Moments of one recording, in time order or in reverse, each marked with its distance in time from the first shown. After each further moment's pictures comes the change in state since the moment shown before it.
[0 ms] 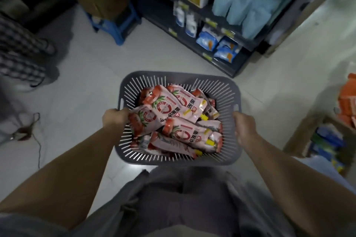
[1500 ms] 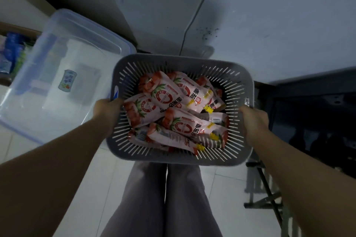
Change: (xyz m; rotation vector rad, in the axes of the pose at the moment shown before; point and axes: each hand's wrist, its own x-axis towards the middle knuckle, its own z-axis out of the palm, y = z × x) left_hand -0.518 -0.250 0.602 1.250 -1.079 1.034; right_hand -0.079 0.626 -0.415 1.318 1.150 0.904
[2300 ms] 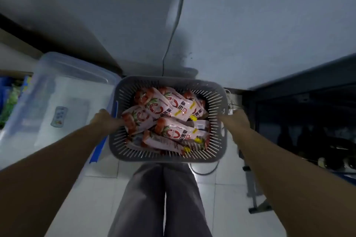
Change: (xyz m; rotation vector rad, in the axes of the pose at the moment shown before) left_hand -0.007 0.061 -0.008 0.591 -0.288 0.062; right_hand -0.012 -0.028 -0.006 -0.316 -0.026 -0.050
